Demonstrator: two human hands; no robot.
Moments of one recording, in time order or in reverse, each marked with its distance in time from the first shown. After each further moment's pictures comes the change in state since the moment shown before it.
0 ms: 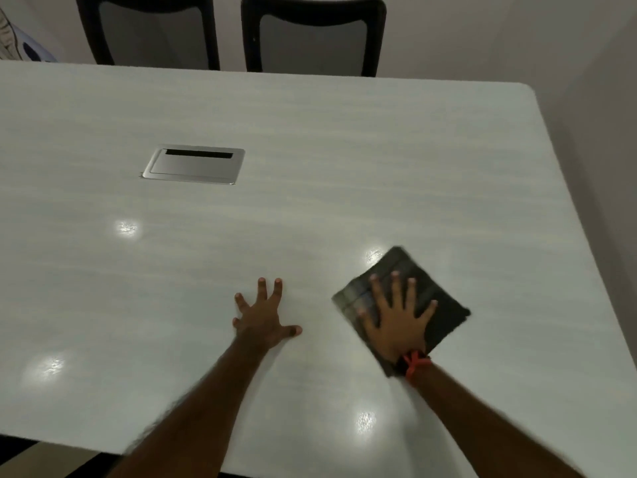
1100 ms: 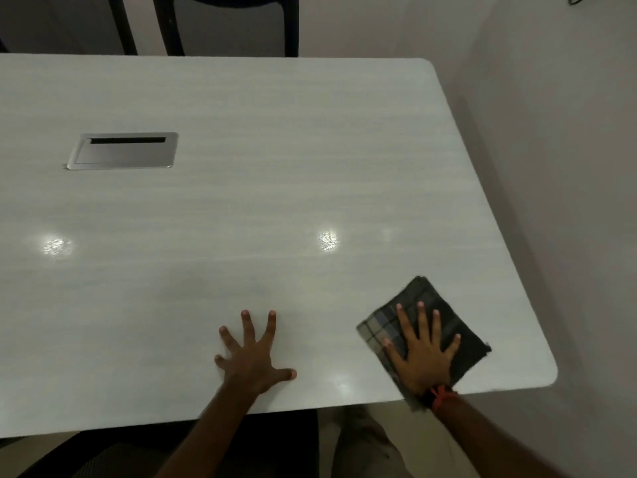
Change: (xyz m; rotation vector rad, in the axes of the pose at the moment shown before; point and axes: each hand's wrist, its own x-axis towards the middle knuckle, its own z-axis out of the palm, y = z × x) left_hand -0.121 0.003 0.108 0.182 -0.137 0.121; right_hand -0.198 0.121 -0.001 0.038 -0.125 0.326
